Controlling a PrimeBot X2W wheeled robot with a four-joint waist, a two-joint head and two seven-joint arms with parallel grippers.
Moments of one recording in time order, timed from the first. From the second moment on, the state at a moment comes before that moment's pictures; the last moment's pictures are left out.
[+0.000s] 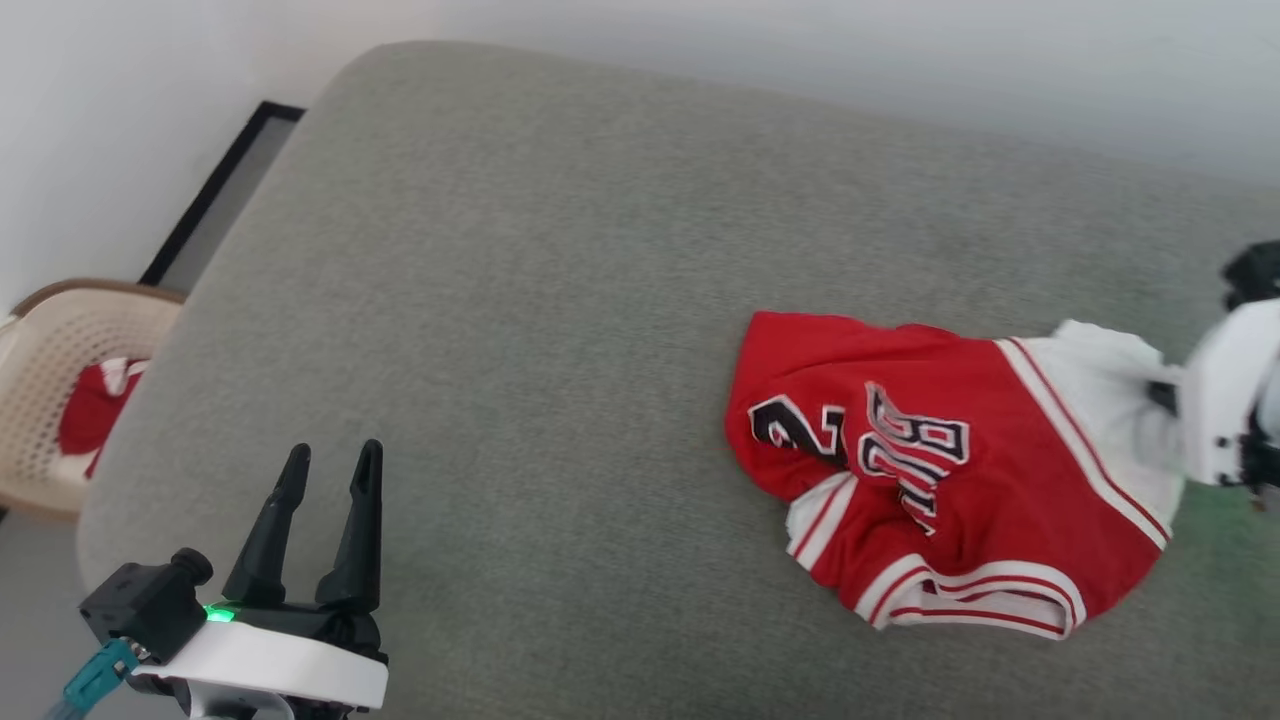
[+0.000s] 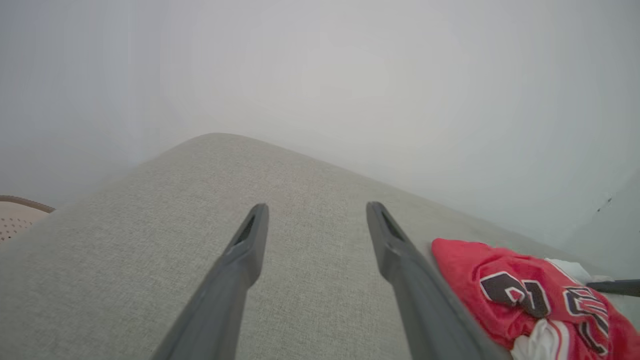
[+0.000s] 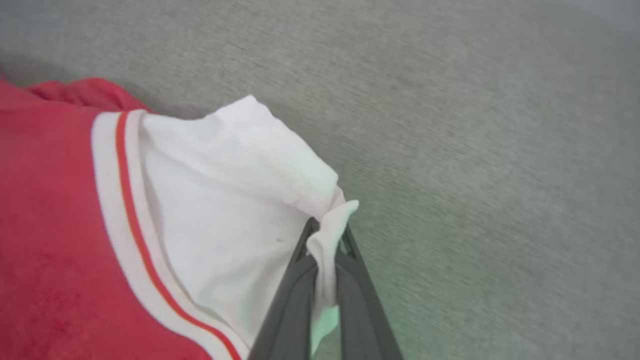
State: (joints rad) left arm -0.01 0.25 -0.14 0.06 -0.61 -0.13 -0.26; right arm -0.68 -0.59 0.44 0.71 0.72 0.13 0.59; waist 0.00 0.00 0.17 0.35
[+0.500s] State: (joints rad) left arm -0.01 0.28 -0.18 0.07 -0.63 -0.13 -0.26; right arm -0.38 -0.57 0.03 0.66 0.65 0.13 0.67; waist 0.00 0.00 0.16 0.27
